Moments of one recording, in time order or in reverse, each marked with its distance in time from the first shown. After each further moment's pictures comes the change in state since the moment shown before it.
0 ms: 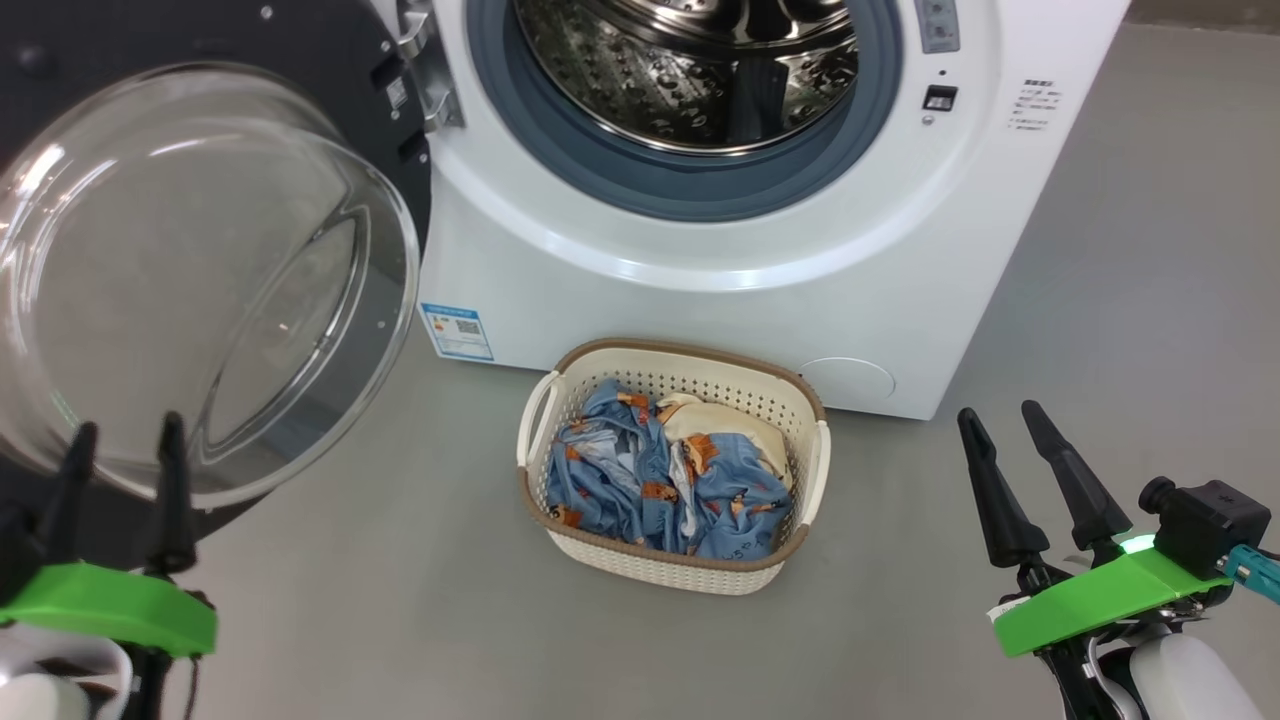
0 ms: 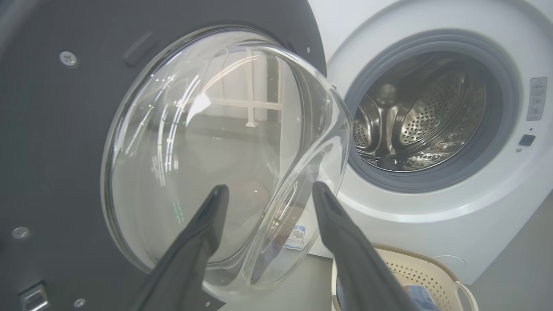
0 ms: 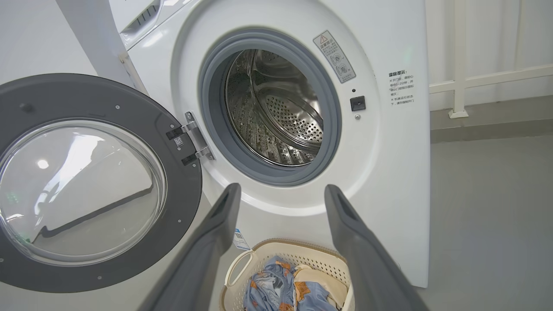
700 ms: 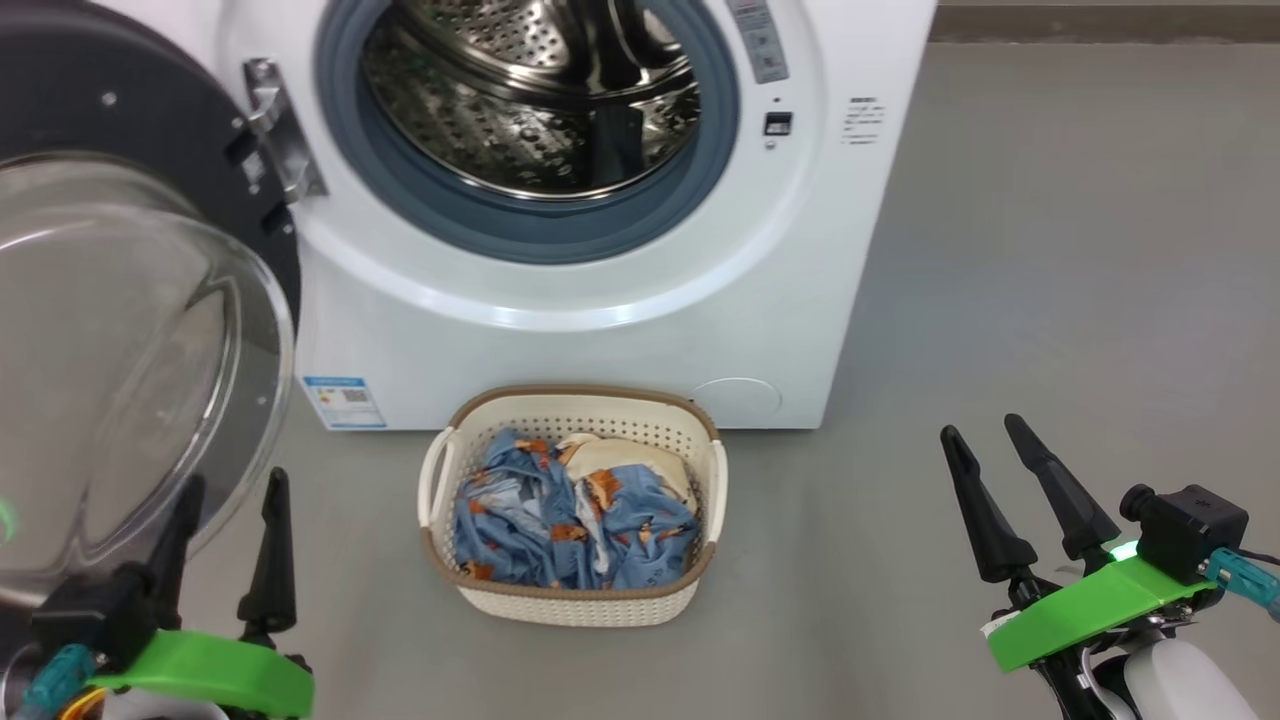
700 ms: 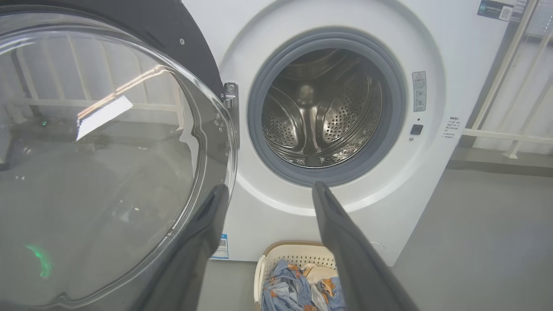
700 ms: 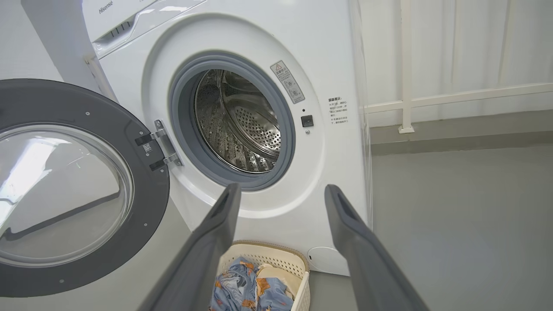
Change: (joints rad) left arm 0.132 -0.095 -0.058 -0.144 0.076 0.046 -0.035; right arm 0.001 -0.043 0.059 0.015 0.000 0.000 0.000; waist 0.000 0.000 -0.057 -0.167
